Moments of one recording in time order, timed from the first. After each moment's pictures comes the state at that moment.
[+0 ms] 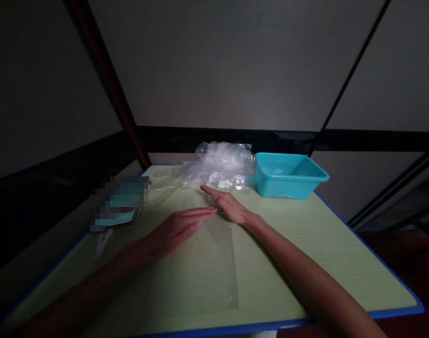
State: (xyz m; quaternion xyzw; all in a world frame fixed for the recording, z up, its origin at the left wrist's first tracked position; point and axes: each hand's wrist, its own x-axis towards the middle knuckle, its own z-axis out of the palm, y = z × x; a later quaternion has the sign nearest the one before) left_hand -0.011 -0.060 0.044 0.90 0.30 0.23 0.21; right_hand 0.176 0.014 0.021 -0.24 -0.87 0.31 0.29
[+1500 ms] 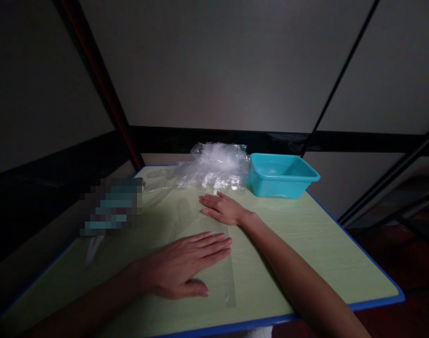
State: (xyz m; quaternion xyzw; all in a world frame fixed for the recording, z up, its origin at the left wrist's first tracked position) left_hand 0.005 -0.082 0.030 0.97 0.17 0.04 0.17; right_hand 0.177 0.021 0.014 -0.26 -0.95 0.14 0.11
